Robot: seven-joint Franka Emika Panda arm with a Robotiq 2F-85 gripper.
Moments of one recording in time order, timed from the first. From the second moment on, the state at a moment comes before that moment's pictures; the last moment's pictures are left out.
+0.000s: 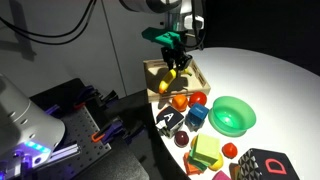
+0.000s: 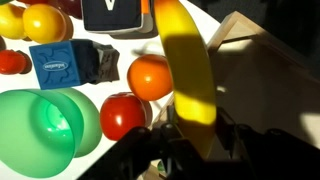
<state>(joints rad) -0.06 0.21 -0.13 -2.38 -0.18 2.54 0.00</state>
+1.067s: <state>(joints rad) 0.08 0.42 -0.06 -2.25 -0.18 2.55 0.08</state>
